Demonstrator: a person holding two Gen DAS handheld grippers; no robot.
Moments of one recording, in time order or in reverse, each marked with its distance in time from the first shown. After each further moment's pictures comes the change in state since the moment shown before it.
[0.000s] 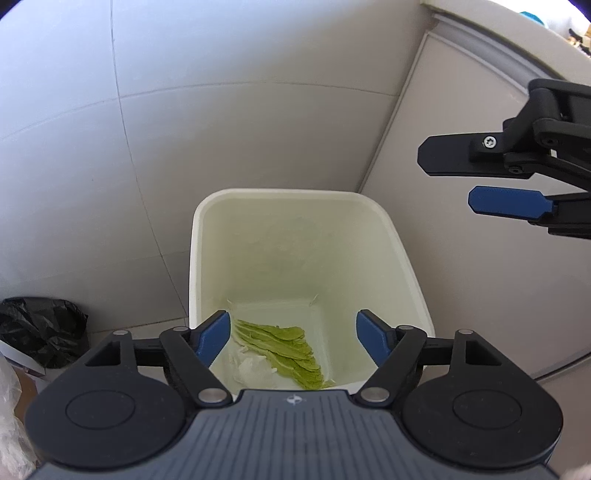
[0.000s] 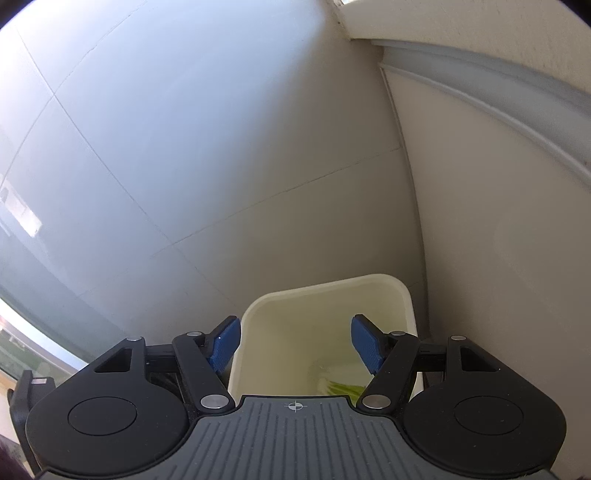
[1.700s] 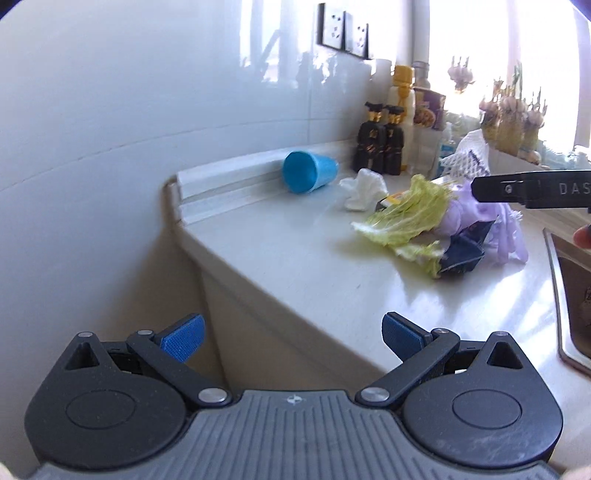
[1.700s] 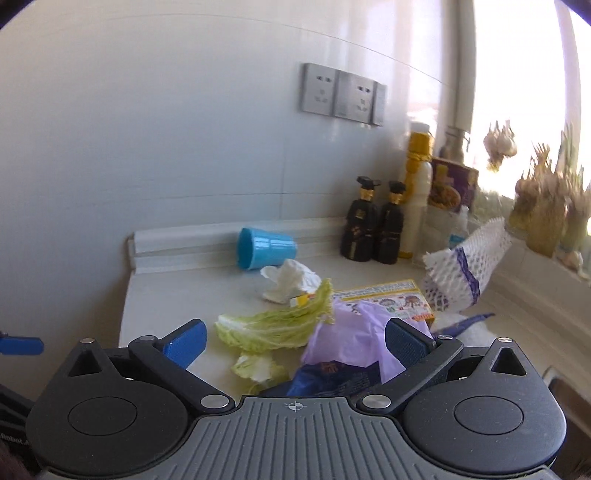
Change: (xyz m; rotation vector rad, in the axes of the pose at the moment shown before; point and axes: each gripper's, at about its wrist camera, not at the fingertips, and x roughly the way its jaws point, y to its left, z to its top) left arm -0.137 -0.180 0.112 0.426 -0.353 -0.237; right arm -0.282 -0.069 0.092 -0.148 -0.447 -0.551
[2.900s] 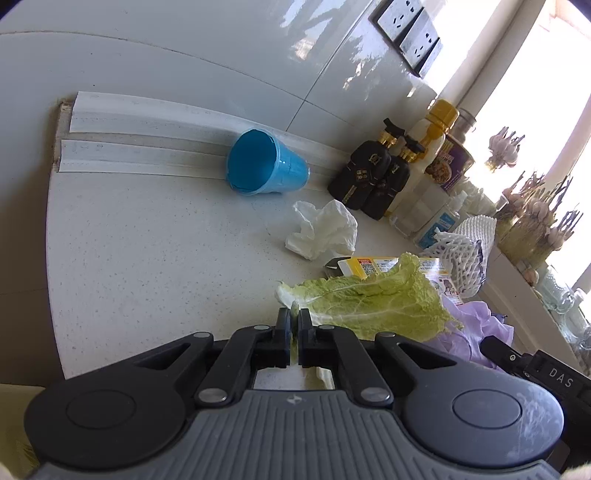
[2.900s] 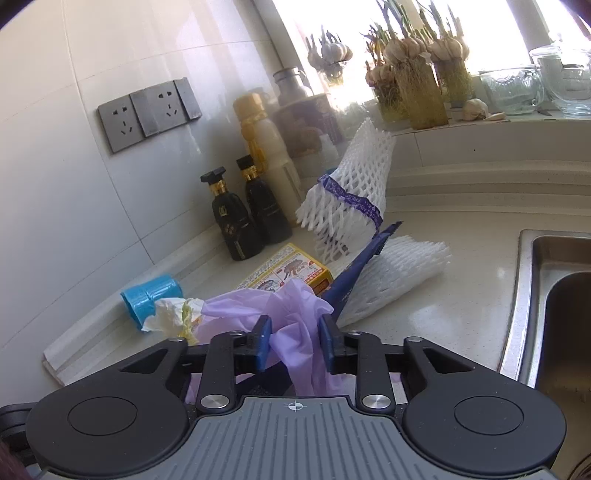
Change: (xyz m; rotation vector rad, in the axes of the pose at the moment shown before) left arm 0.106 -0.017 0.044 -0.463 0.052 -0.194; right arm 0.041 -0.099 -0.038 0.525 -0.048 -0.146
